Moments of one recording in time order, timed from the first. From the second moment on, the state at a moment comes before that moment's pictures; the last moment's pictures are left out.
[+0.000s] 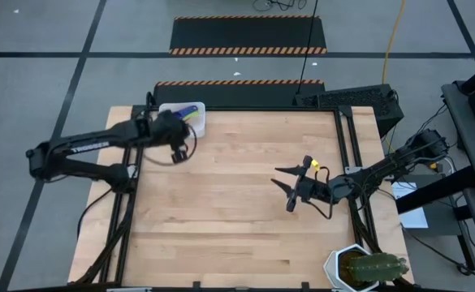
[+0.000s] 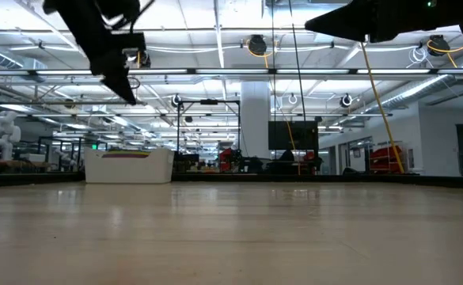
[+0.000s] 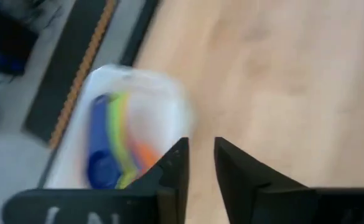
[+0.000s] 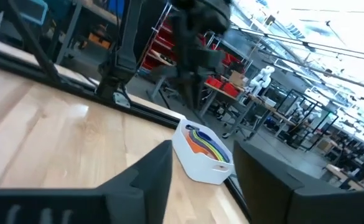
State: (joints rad) left arm 0.40 1.09 0.88 -0.70 -0.27 0.22; right arm 0.41 1.19 0.37 0.87 0.75 -0.51
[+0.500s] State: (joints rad) left arm -0.06 1.05 0.74 -0.50 -0.43 -0.12; right arm 0.37 1.19 0.37 0.74 0.52 -0.29
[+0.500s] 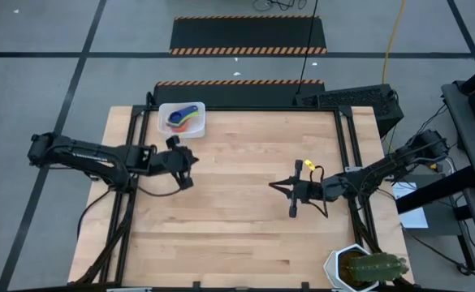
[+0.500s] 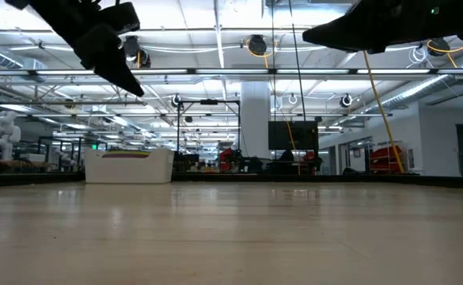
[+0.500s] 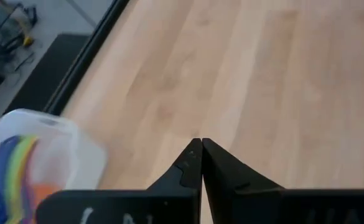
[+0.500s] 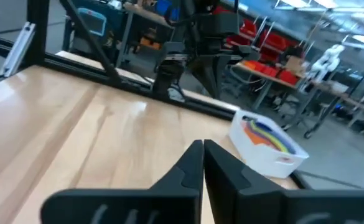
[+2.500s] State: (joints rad) left arm -0.12 1.05 0.35 0.44 -0.34 0.07; right arm 0.19 0.35 0.02 0.49 0.13 -0.14
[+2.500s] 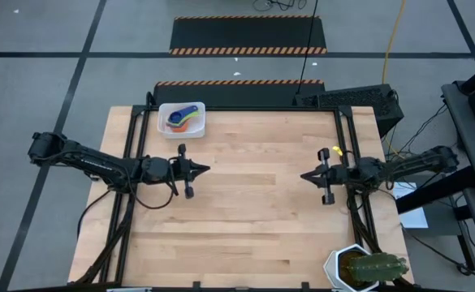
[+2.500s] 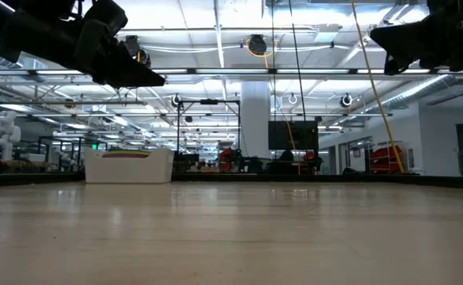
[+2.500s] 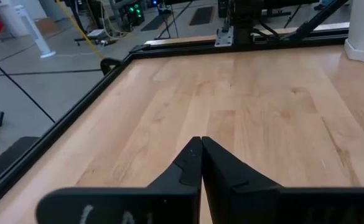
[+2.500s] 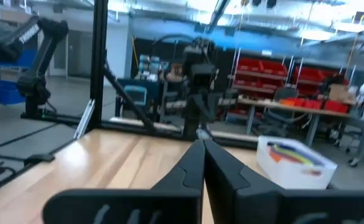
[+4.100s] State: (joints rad) left arm -0.16 0.99 0.35 0.45 -0.34 -0.04; right arm -0.03 0.02 0.01 0.02 0.05 -0.13
